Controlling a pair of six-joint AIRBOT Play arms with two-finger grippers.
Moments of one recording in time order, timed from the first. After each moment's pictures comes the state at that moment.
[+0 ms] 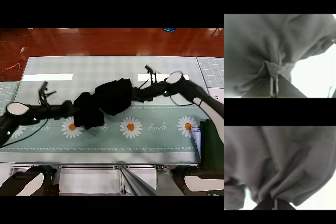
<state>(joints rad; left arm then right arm) 0.00 -0.99 0.58 0.59 -0.86 -1.29 0.19 -1.53 1.16 -0.73 1.00 1.29</state>
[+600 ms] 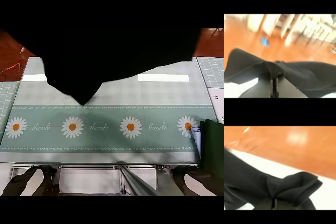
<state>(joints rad) 0.36 -0.85 1.59 0.58 -1.08 -1.29 0.04 -1.08 1.88 -1.14 1.26 1.41</state>
